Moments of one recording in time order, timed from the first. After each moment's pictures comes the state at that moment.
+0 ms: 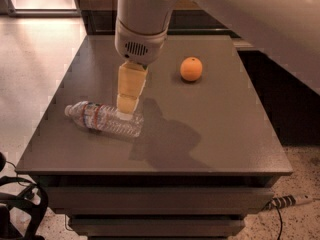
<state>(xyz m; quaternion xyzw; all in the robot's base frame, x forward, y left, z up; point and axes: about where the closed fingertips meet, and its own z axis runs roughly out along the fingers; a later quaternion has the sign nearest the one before) 0.509 0.045 0.935 -0.65 0.74 0.01 0.14</state>
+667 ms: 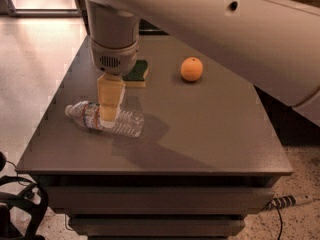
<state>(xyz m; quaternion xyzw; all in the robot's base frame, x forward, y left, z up) 0.520 0.084 0.901 -0.67 0.74 0.00 0.10</state>
